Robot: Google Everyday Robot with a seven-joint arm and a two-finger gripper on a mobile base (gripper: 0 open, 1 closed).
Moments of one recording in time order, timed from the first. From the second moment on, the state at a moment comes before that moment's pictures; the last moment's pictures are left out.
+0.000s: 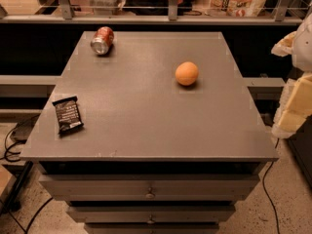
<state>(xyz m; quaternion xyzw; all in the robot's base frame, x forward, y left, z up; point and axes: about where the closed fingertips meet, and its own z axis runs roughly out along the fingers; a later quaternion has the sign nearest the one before) 0.438 -0.217 0.976 -0.60 0.78 -0.03 0.16</state>
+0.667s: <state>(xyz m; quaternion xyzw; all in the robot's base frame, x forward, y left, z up) 0.449 -0.181 0.972 -0.63 0.75 0.00 0.19</state>
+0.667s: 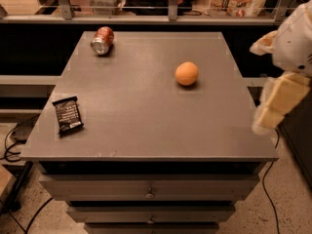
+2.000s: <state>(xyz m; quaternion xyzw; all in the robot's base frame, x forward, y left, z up) 0.515 -0.003 0.903 -0.68 0.65 0.20 0.28</state>
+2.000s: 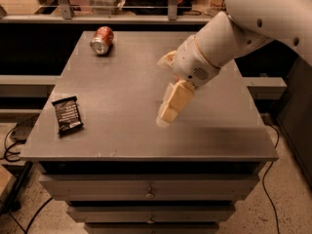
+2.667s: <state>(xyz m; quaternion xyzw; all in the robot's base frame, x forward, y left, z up) 0.515 0.028 0.896 -0.68 0.64 0.22 0.28</state>
